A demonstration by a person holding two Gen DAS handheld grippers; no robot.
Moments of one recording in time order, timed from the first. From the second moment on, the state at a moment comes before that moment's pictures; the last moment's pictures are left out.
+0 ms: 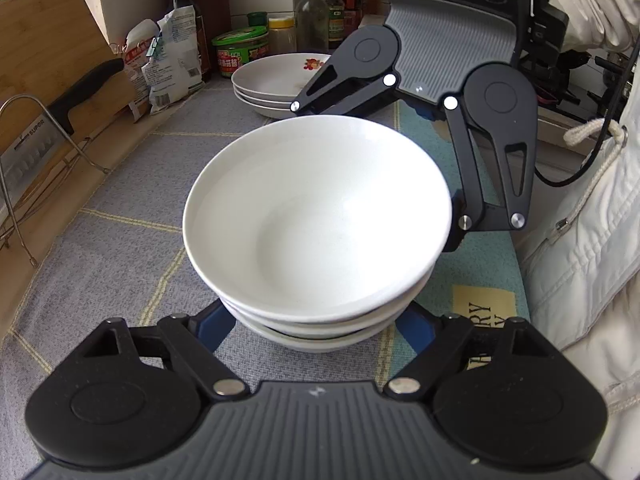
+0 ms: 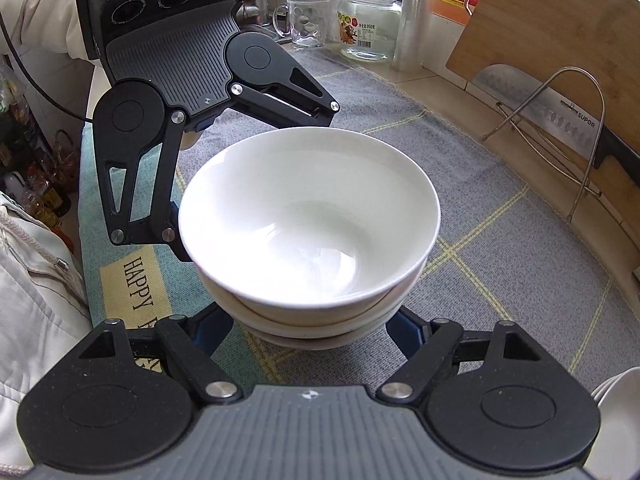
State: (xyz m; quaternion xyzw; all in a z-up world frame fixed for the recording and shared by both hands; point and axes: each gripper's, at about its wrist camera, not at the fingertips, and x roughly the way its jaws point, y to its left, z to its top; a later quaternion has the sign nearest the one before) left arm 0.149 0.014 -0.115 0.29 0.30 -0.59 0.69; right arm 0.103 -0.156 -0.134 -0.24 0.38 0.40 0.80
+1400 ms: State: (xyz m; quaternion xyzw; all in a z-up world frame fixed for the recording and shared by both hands) left arm 0.150 -0.094 -0.077 0.27 0.29 -0.56 0.73; right arm 0.098 -0.255 -0.084 -0.27 0.36 0.41 0.79
